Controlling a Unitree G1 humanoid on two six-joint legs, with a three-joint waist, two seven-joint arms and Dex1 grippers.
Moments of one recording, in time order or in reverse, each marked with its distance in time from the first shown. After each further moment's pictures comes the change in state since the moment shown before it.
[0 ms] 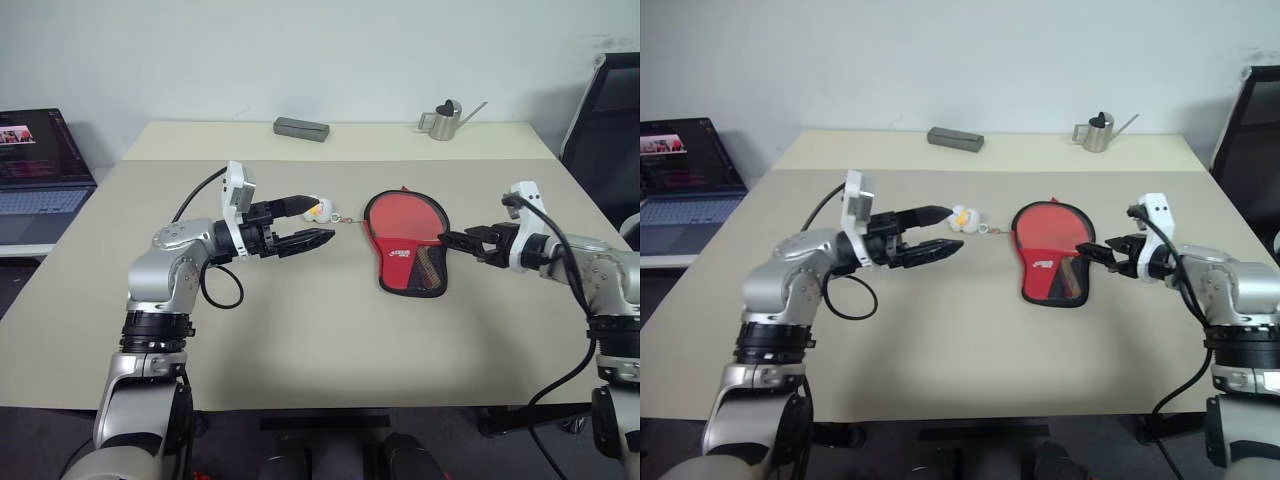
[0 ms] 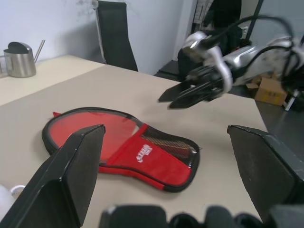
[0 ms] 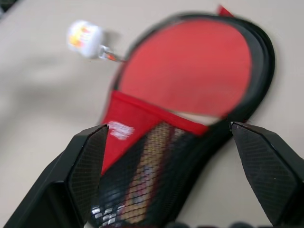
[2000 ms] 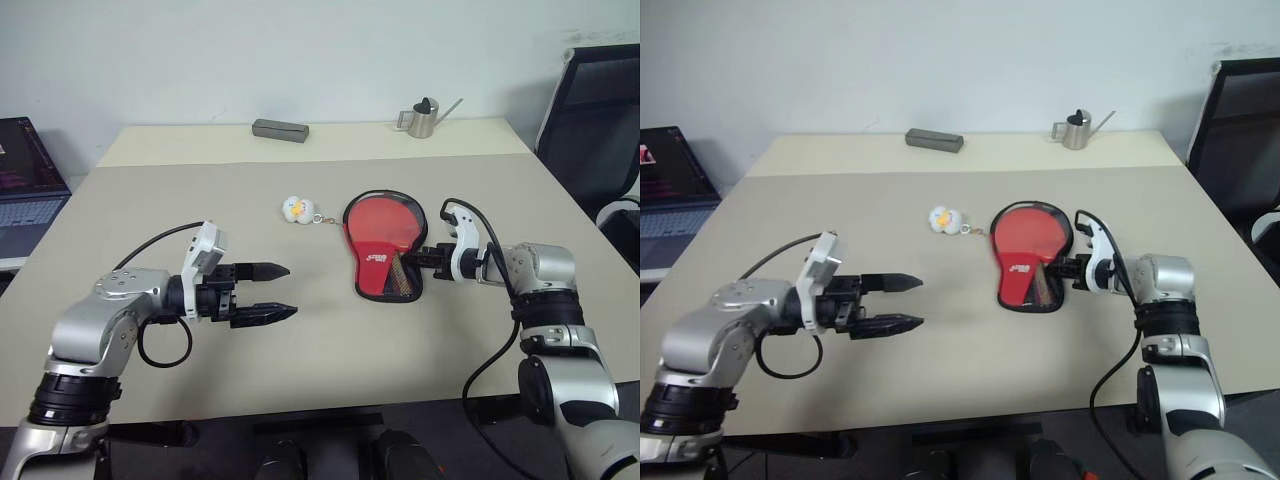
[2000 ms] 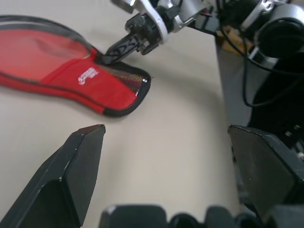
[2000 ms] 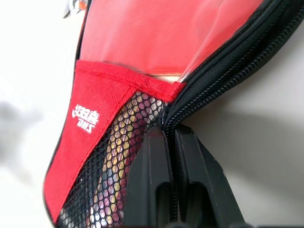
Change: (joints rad) left arm 0.322 0.305 -0.007 -0.277 -0.130 0.106 -0.106; right arm -0.103 0.273 -0.093 0.139 -0.150 0.278 -0.022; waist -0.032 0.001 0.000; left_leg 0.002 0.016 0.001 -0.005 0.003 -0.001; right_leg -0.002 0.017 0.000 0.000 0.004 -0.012
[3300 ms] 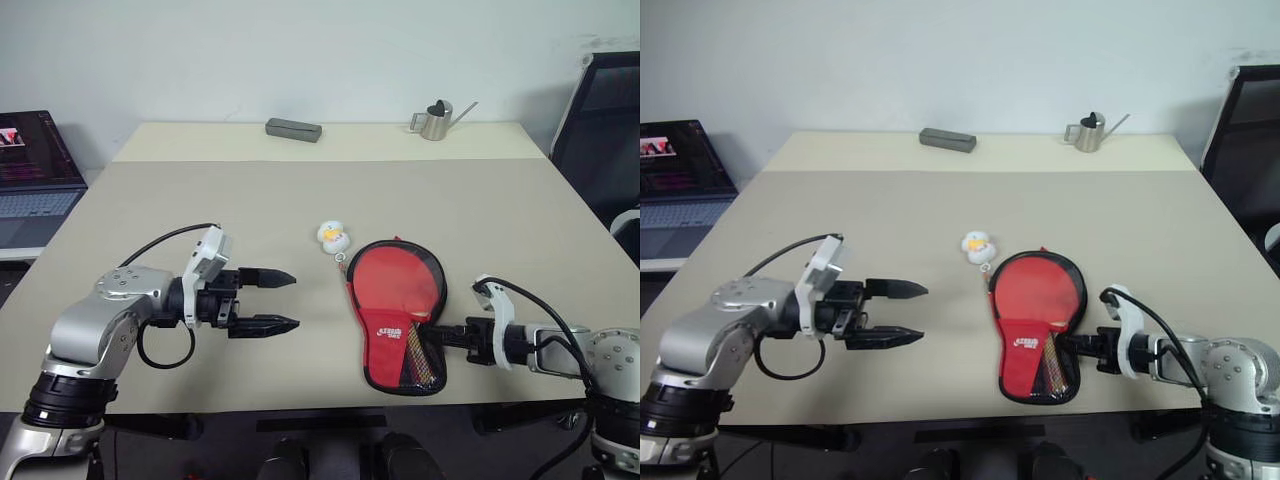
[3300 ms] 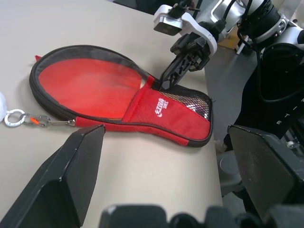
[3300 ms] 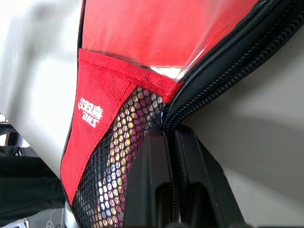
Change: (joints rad) left arm -0.002 0.009 -0.052 -0.011 -0.007 -0.037 -0.034; right arm 0.538 -0.161 -0.127 -0.650 0.728 0.321 -0.385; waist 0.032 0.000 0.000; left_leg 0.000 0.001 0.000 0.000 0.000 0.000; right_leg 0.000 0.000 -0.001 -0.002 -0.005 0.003
